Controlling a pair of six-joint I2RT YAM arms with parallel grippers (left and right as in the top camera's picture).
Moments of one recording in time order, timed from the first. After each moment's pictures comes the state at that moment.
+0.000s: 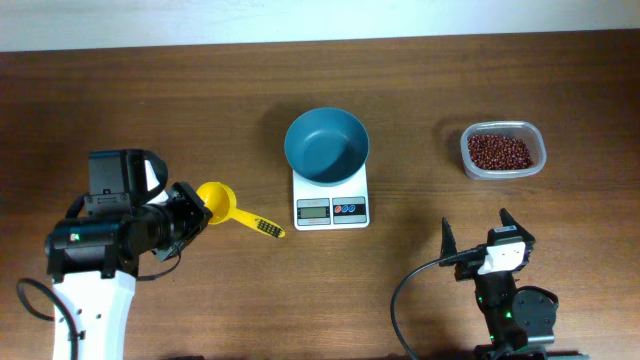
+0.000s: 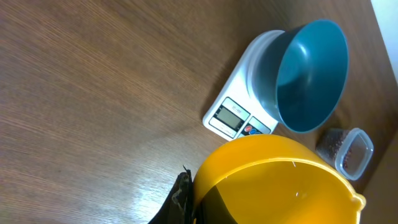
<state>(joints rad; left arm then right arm) 0.05 1.14 1.16 -1.14 0.32 -0.68 0.02 0.01 0.01 -0.07 -0.07 -0.10</state>
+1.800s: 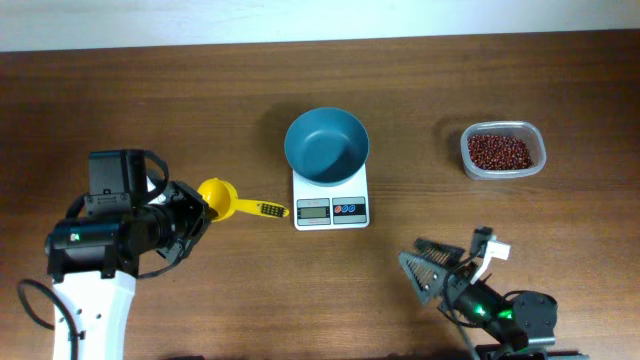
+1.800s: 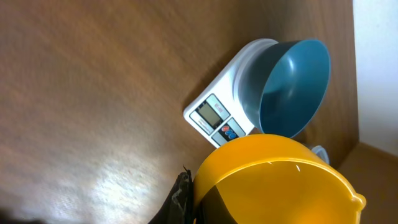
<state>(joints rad) 0.05 1.14 1.16 -1.13 0.36 -0.91 0.01 0.01 0.01 -0.05 -0.85 0.92</state>
